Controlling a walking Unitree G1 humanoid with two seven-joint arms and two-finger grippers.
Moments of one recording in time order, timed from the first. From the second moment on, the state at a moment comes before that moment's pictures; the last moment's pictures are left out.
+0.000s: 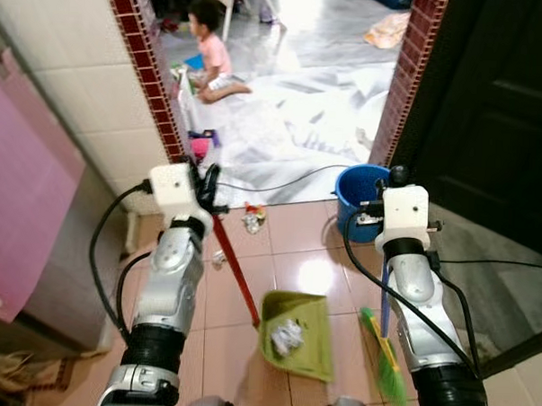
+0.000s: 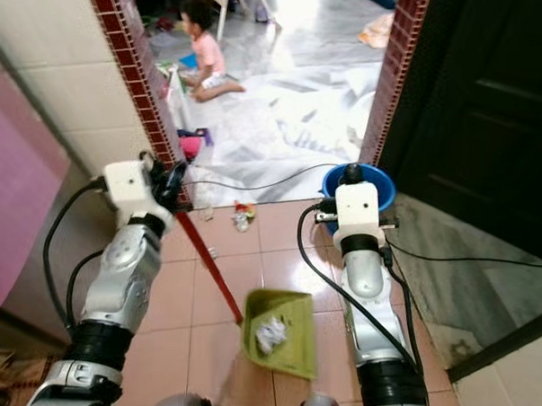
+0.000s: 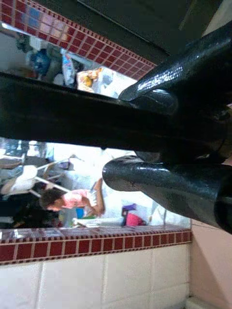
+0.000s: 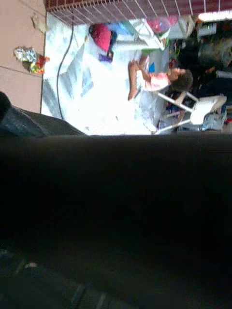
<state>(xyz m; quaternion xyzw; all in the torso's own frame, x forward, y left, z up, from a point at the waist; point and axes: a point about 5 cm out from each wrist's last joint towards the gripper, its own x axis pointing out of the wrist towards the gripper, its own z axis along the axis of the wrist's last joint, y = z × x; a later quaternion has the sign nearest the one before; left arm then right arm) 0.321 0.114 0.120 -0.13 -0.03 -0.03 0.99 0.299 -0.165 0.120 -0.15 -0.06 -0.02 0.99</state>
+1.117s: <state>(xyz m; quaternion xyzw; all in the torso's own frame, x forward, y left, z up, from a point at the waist) 0.311 0.164 0.114 -0.14 -0.04 0.07 0.99 0.303 -0.155 0.097 -0.19 -0.05 0.05 0.98</state>
